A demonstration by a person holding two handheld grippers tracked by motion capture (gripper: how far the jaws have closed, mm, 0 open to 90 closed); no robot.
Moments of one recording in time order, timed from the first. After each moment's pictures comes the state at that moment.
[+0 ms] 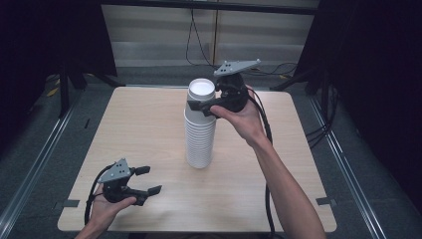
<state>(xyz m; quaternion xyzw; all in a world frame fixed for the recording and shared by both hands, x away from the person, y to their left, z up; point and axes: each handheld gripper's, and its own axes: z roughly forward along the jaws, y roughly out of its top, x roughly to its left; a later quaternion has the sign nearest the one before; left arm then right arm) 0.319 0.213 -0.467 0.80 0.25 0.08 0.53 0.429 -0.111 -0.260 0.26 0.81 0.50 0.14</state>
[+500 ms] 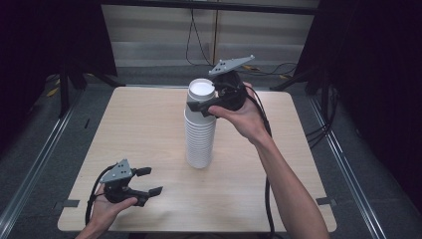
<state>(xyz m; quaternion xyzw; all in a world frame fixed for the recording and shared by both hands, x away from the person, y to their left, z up) 0.319 0.210 -0.469 0.81 0.25 0.07 0.53 0.428 -0.105 -0.253 0.25 0.84 0.46 0.16</state>
